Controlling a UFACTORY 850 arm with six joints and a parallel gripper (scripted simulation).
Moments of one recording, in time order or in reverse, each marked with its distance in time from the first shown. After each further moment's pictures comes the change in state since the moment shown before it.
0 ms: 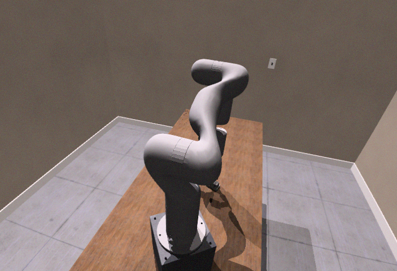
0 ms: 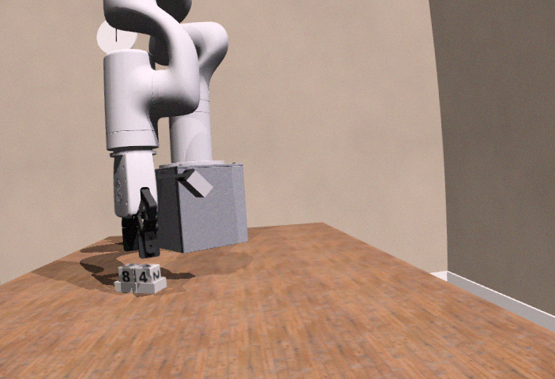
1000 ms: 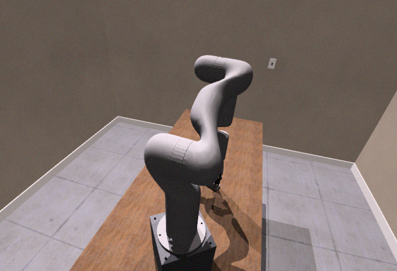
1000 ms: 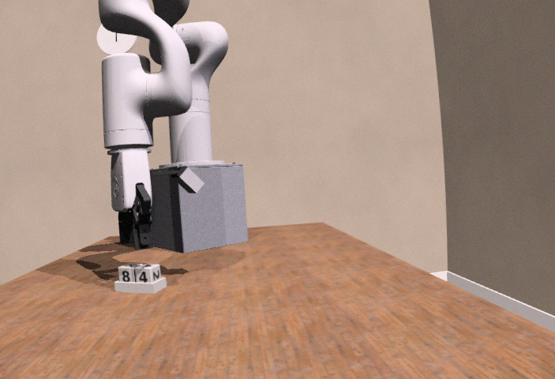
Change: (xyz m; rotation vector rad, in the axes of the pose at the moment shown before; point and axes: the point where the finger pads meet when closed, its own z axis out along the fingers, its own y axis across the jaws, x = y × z) arm 0.005 -0.043 -0.008 0.003 -0.003 0.000
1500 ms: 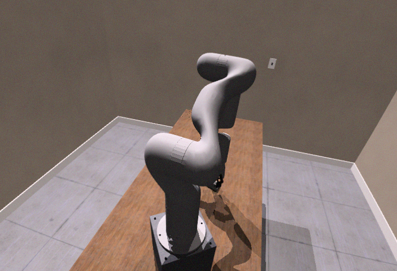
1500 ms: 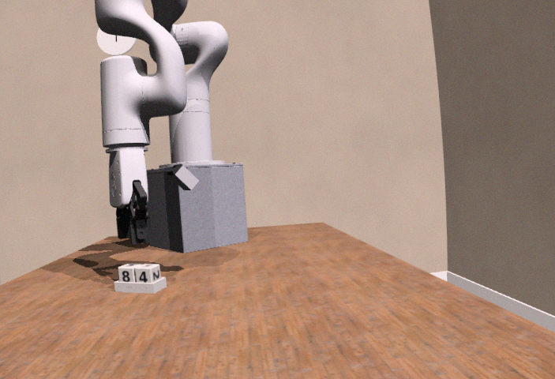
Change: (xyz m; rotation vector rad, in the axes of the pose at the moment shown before) arm 0.004 -0.031 -0.005 0.000 -0.001 0.000
